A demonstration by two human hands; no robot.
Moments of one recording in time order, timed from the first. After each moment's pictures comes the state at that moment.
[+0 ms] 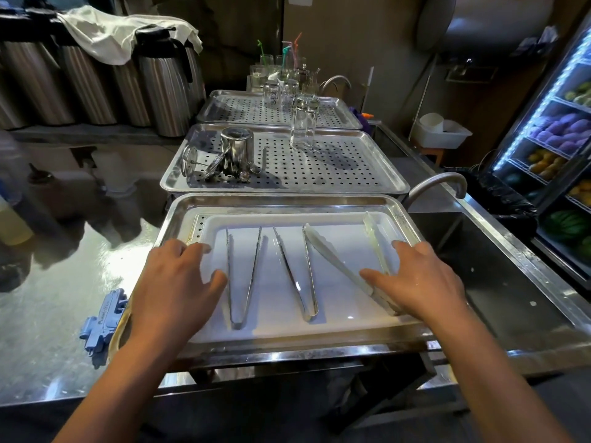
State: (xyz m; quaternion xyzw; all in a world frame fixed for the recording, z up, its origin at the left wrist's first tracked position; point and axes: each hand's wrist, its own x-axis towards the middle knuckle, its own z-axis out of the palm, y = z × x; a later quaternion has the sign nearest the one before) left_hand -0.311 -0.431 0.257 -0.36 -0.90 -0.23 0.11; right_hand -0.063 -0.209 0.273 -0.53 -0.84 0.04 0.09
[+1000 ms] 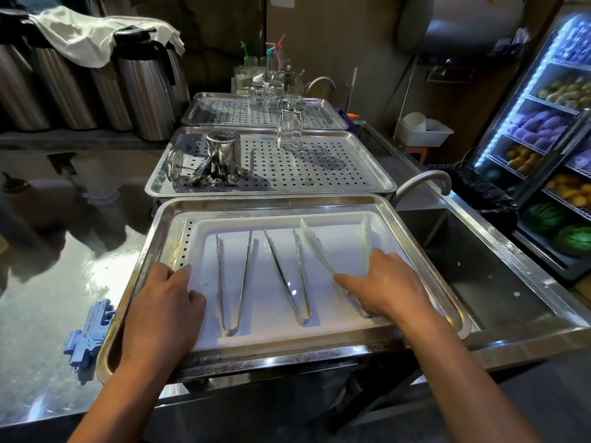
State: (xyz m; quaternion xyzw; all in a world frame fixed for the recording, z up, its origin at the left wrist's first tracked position) left_hand -0.311 -0.438 0.236 -0.34 -0.91 -0.24 0.07; right_hand -0.089 -0.228 0.270 -0.54 -0.83 0.13 0.06
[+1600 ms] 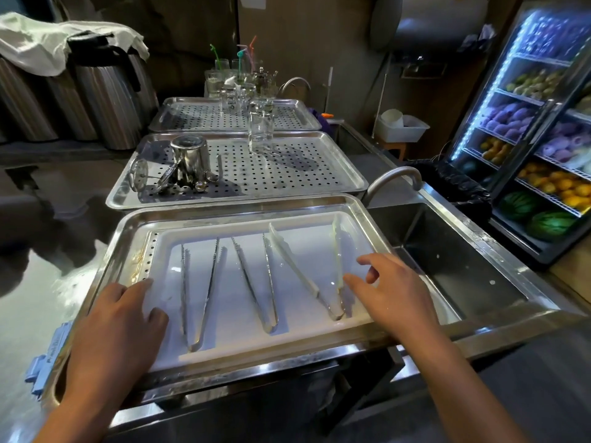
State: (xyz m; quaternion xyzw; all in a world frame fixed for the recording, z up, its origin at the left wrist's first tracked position) left_hand -0.317 -0.440 0.229 -0.34 -0.91 -0.21 0.07; right_hand -0.033 -0.227 0.267 -0.50 -0.82 0.18 0.21
